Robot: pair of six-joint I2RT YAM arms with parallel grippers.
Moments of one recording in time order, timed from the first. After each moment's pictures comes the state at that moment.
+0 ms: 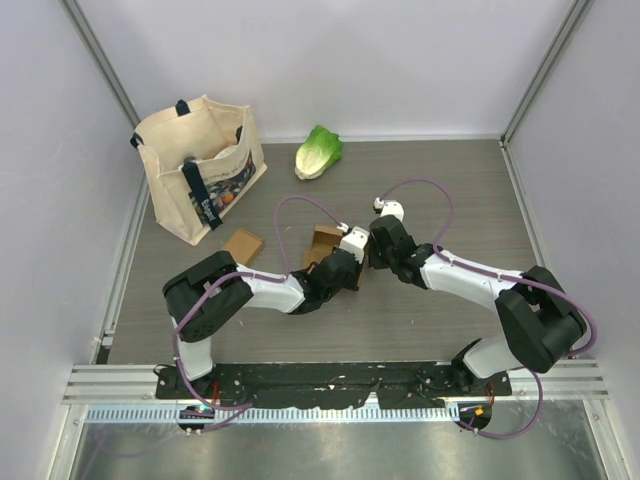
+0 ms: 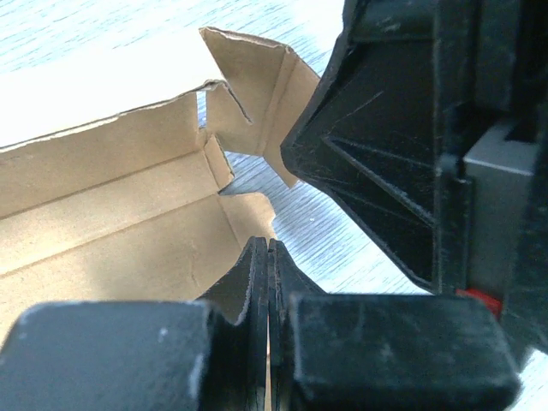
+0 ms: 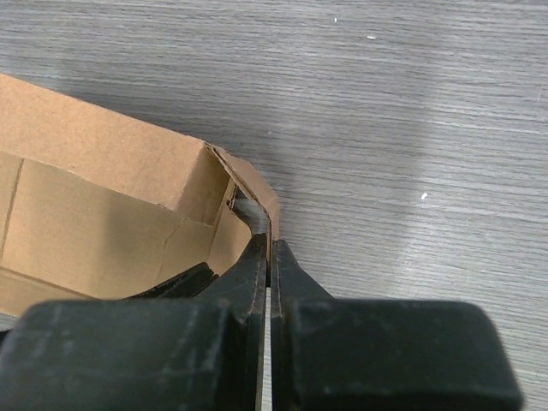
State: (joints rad) left arm -1.03 1.85 0.87 0.50 -0.32 -0.31; right arm 0.65 1.44 0.75 -0.08 0.27 0.45
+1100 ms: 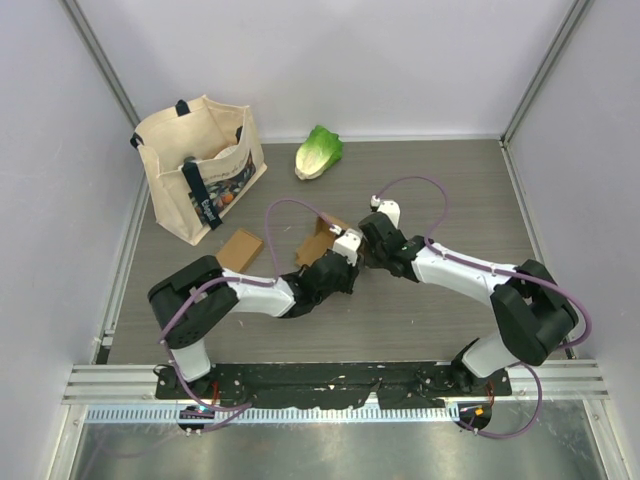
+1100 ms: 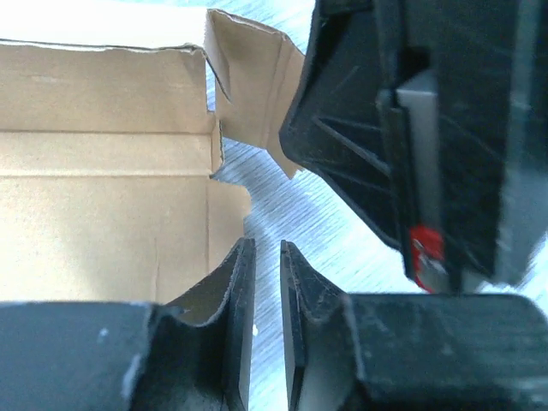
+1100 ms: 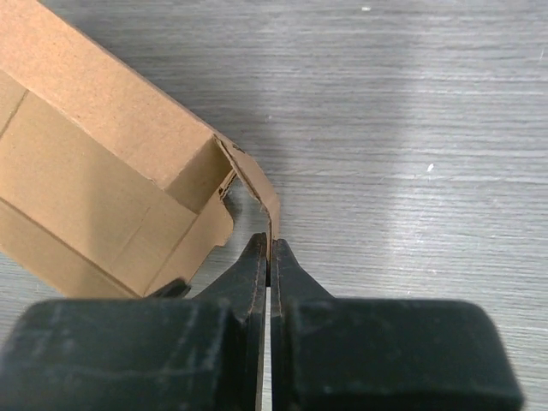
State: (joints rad) left arm -1.03 1.79 0.81 0.51 -0.30 -0.32; right arm 0.69 1.50 0.86 -0.26 0.33 0.57
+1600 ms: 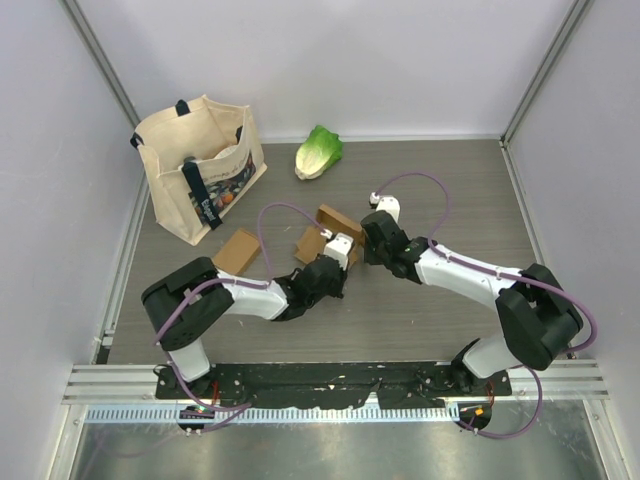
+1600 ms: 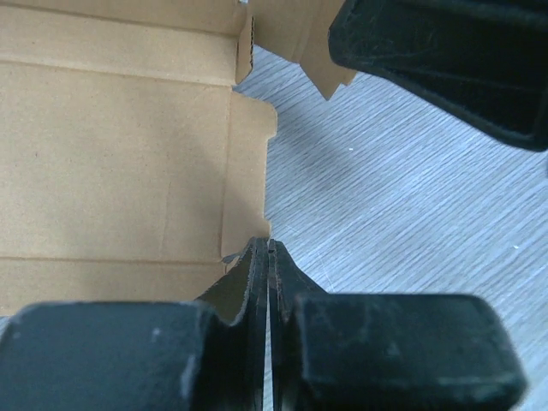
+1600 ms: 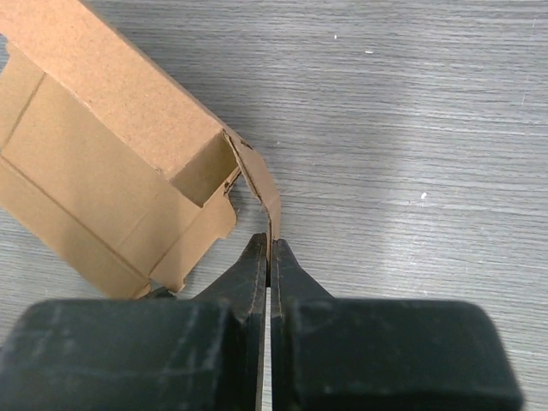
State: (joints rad) left arm -1.01 1.74 0.73 0.48 -0.30 -0.34; right arm 0.69 1.46 0.85 -0.19 0.34 0.51
